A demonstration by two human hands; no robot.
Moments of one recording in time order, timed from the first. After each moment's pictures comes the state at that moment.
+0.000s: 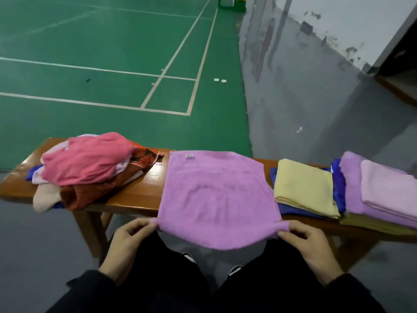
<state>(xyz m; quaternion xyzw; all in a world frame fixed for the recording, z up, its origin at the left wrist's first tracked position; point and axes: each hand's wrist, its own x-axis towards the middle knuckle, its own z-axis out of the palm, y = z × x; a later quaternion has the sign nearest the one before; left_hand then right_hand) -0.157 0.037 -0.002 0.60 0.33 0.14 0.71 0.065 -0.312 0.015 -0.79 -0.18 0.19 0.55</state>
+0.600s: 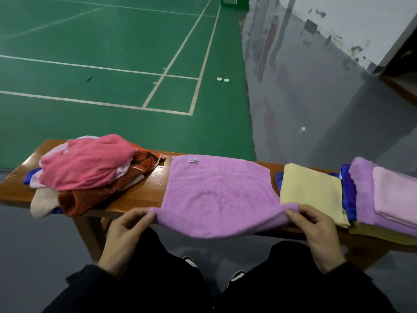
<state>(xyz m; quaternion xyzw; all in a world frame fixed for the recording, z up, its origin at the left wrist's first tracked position) -0.136 0.050 0.025 0.64 0.32 0.22 0.66 0.089 -0.274 0.040 -0.77 -0.12 0.11 0.62</state>
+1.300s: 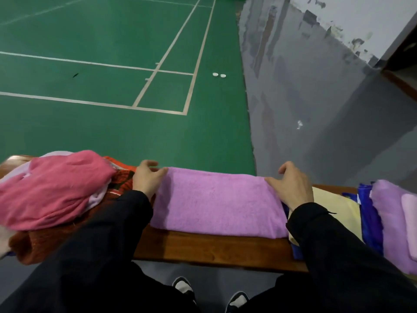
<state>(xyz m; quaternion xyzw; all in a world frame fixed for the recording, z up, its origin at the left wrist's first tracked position) 0.100 0.175 -0.027 0.72 0.44 0.18 0.50 0.271 -0.159 0.021 -0.97 -0.11 0.02 0.20</state>
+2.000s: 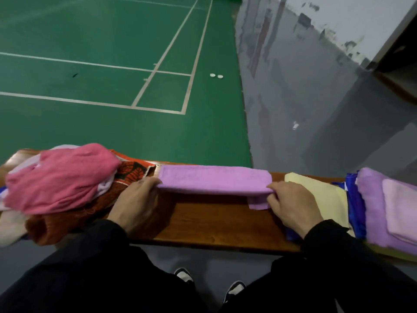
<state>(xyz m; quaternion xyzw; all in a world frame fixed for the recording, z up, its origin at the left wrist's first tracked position) -0.017 0.138 0.000 0.95 0.10 0.21 0.20 0.181 -0.202 0.054 -0.95 -0.32 -0.04 0.03</state>
